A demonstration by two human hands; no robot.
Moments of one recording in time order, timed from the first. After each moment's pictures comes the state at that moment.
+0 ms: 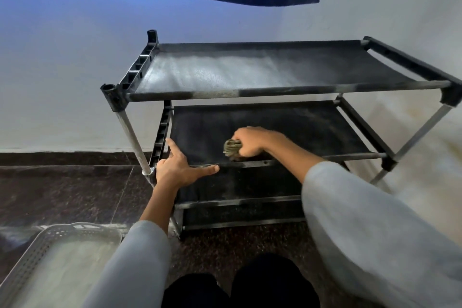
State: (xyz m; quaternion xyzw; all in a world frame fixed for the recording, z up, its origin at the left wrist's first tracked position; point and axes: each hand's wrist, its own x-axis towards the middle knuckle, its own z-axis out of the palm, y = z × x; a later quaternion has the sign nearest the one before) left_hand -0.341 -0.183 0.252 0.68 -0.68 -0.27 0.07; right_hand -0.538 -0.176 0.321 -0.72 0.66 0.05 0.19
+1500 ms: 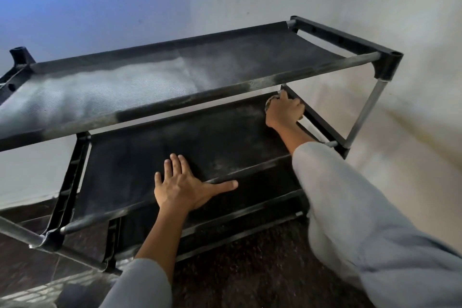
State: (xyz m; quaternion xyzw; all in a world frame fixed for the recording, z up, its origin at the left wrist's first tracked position) left_hand -0.495 -0.167 0.259 0.60 -0.78 -0.16 -0.07; right_hand -0.761 -0.208 0.278 -0.38 0.92 0.01 -0.03
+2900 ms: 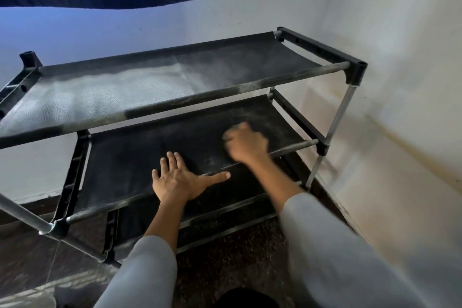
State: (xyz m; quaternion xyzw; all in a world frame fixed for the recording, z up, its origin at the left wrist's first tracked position) left_hand -0.496 -0.162 0.266 0.61 -0.77 -0.17 -0.06; right_hand -0.663 -0.144 0.280 -0.53 0.84 -0.07 0.04
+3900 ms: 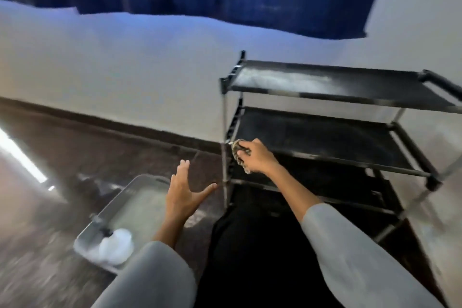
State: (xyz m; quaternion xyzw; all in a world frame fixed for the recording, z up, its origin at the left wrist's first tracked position) left_hand -0.217 -0.004 0.226 0.70 -0.59 -0.21 0.35; right_hand -0.416 -0.079 0.304 -0.71 0.63 -0.17 0.25
